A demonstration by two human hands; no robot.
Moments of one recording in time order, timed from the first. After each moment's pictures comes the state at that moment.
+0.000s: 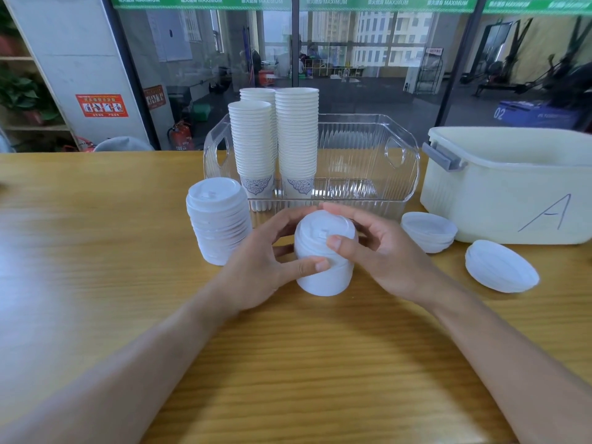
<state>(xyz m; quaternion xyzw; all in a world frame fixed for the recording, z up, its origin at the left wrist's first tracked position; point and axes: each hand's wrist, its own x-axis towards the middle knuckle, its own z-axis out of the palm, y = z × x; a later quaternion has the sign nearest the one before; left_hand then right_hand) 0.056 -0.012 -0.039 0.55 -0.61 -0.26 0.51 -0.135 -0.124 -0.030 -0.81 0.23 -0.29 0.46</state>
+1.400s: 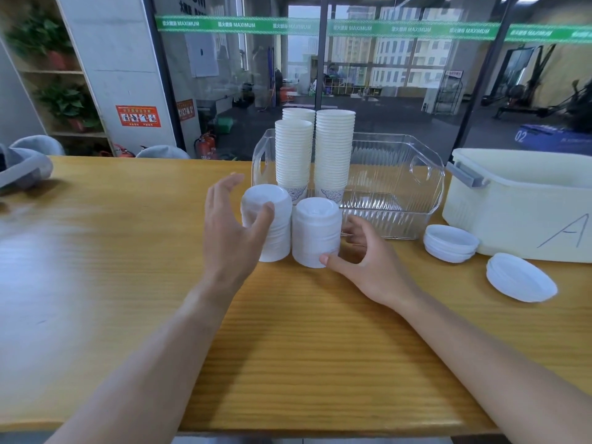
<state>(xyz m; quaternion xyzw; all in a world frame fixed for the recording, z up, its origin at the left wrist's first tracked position) 0.107 0.026 -0.026 0.67 -0.41 0.07 0.61 -0.090 -0.100 -0.052 -0.82 0.32 -0.31 0.36</state>
